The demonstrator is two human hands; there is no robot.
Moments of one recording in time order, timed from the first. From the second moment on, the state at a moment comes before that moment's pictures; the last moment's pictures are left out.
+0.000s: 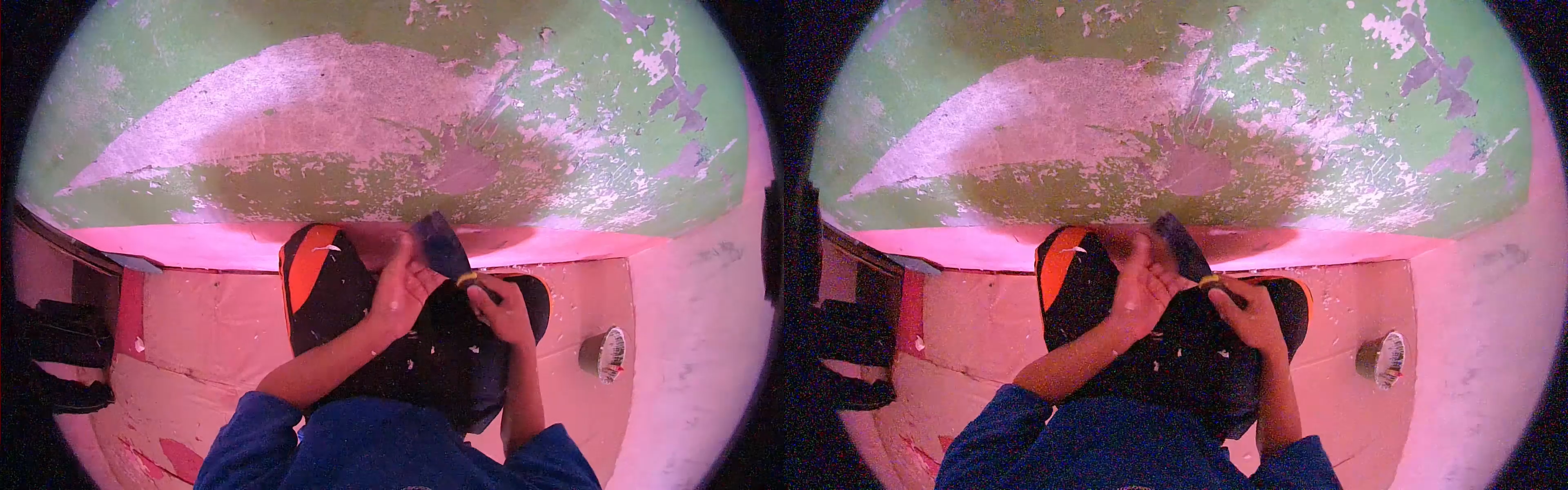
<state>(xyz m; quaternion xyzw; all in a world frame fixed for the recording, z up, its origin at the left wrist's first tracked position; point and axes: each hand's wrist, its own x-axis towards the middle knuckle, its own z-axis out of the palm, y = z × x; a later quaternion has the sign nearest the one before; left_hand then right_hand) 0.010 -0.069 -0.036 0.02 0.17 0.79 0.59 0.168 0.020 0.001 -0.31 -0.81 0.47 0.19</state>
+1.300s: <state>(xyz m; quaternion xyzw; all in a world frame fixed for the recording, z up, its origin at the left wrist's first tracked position) 0.002 -0.093 -0.001 0.53 0.70 0.47 0.10 0.183 0.020 -0.035 -0.05 -0.24 0.91 0.33</state>
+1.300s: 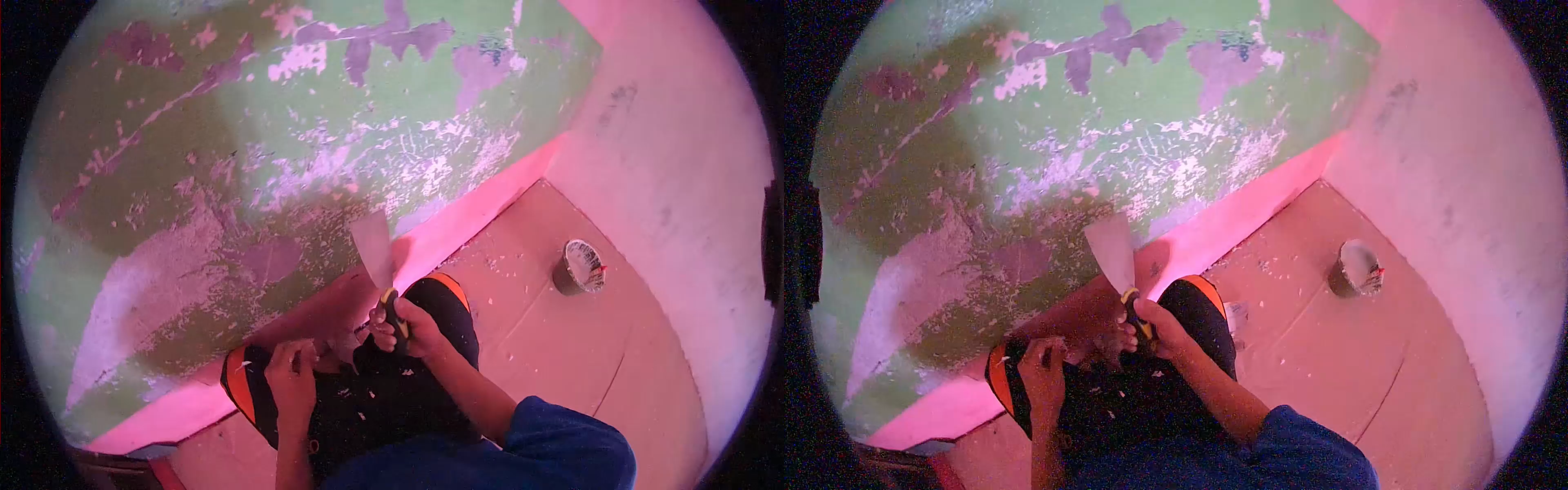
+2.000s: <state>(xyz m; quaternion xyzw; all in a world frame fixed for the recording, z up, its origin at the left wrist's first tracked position) 0.020 -0.069 0.048 0.35 0.53 0.58 0.50 0.154 -0.033 0.030 -0.32 -0.66 0.52 0.44</state>
